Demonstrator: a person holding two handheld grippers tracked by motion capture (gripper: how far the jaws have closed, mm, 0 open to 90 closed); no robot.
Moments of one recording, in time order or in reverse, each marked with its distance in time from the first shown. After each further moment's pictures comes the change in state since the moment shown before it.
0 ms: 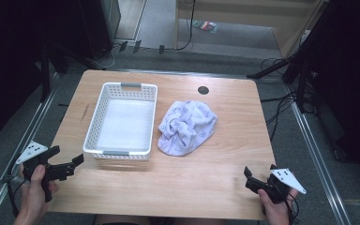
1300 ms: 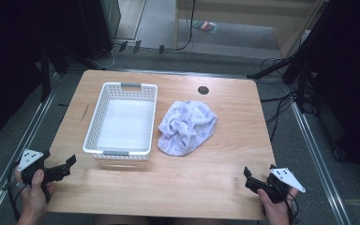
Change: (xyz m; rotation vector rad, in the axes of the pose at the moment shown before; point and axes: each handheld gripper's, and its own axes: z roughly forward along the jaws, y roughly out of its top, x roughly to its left) left arm 0.036 -0.038 0.022 -0.049 0.156 -0.005; right arm 0.000 0.001 0.002 0.020 0.001 -0.003
